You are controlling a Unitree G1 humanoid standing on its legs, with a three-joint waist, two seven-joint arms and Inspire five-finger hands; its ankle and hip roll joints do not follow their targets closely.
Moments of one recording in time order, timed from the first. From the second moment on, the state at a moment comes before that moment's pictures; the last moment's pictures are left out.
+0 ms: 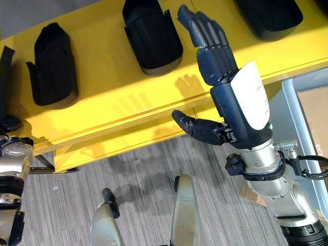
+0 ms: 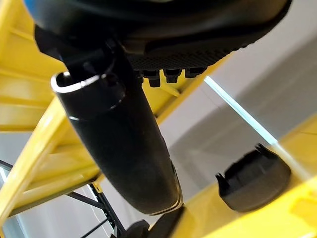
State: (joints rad) left arm -0.61 0.77 0.05 0.70 -0.19 0.23 0.82; right arm -0.10 -0.86 -0.06 -0.43 -0.22 -0.50 -0.29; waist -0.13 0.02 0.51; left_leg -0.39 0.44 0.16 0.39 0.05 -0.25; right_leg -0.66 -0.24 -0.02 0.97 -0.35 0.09
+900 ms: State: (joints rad) left arm -0.85 0.75 -0.13 0.74 -0.19 0.17 0.77; right arm -0.57 -0.72 0.45 -0.51 -0.08 -0.35 0.20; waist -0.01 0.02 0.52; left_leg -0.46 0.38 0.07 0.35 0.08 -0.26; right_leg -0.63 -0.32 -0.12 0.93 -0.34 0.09
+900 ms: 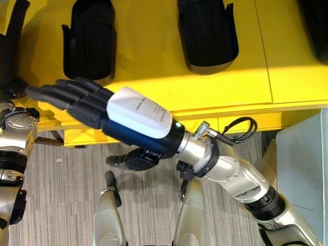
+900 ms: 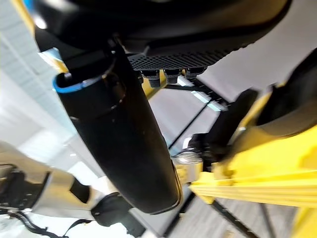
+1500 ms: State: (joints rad) left arm -0.89 0.68 -0.15 0.74 -0.15 0.21 0.80; right arm -0.60 -0.65 0.51 -0.51 -0.08 -0.21 0.25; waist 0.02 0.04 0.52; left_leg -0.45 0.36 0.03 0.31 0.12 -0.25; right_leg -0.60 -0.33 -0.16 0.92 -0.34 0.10
